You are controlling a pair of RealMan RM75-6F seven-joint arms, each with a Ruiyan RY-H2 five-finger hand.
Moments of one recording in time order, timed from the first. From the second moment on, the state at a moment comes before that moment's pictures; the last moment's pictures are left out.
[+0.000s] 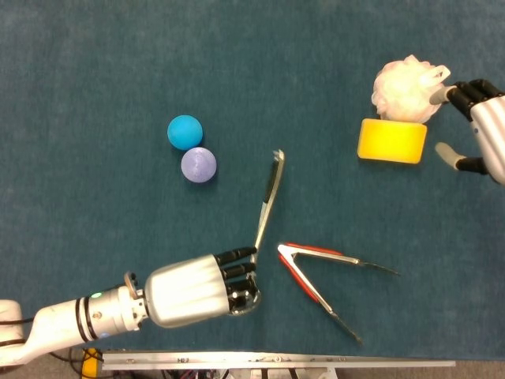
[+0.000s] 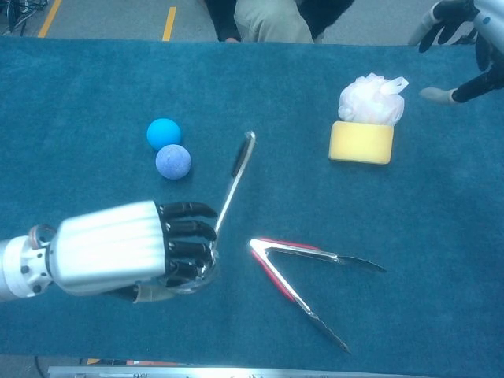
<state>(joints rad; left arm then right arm) -0.61 -1.40 0.19 -1.56 2.26 1.22 0.12 0.44 -1.13 0.16 -1.97 -1.27 1.25 -0.42</state>
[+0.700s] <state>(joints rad) -0.73 -1.47 0.23 -1.55 2.27 1.06 0.19 0.43 -1.14 0.15 -1.94 -1.26 1.25 -0.38</state>
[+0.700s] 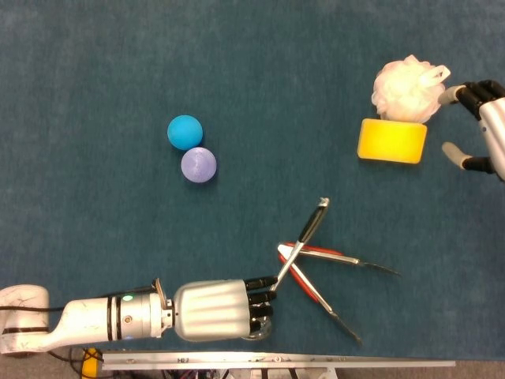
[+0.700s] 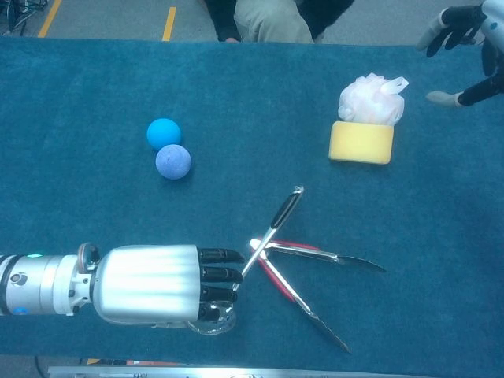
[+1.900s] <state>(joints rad) -0.72 -1.41 0.22 -1.62 2.08 1.04 0.34 0.41 -1.12 0.16 -1.91 -1.26 1.26 -0.33</state>
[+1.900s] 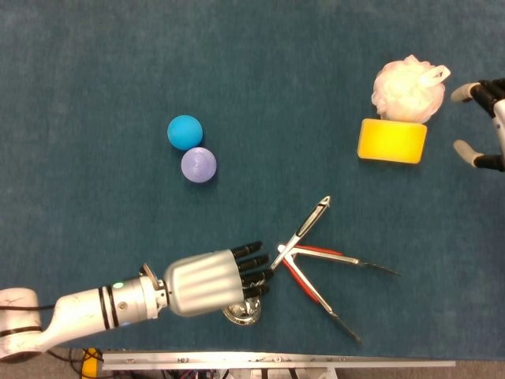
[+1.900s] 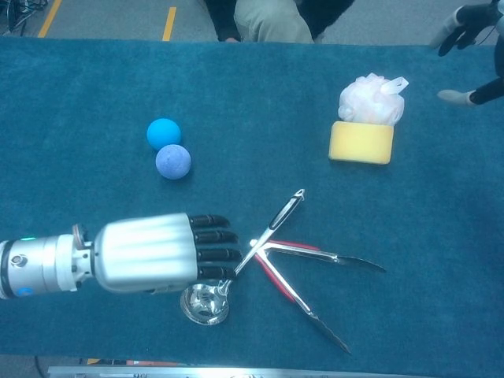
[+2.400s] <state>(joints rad) -0.55 -1.29 0.16 -1.64 1.90 1.30 0.32 0.37 -1.09 0.13 -1.92 -1.30 1.30 -0.33</state>
